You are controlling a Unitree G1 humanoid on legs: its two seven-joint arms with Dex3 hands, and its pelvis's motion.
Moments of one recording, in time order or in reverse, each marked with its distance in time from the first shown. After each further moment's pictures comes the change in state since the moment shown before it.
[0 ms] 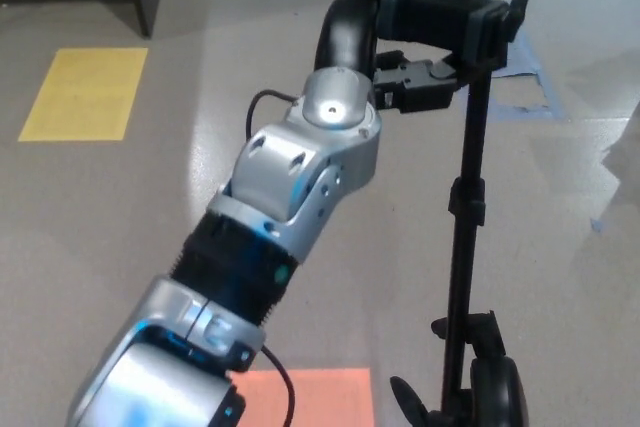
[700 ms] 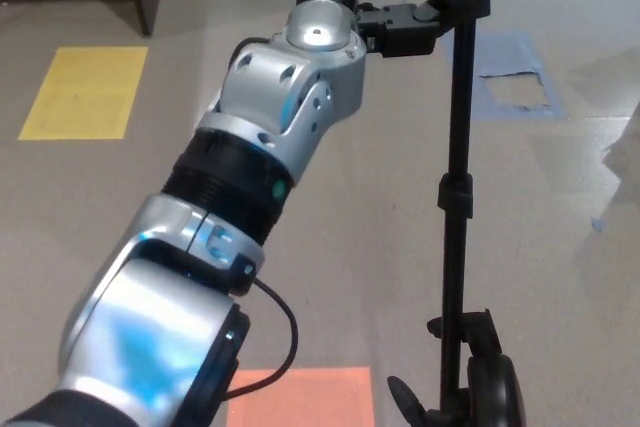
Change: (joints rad) left_arm -0.214 0.033 0.077 0.279 -0.042 0.000 -0.041; right_arm -0.014 0.000 -0.010 0.013 0.000 0.000 0.027
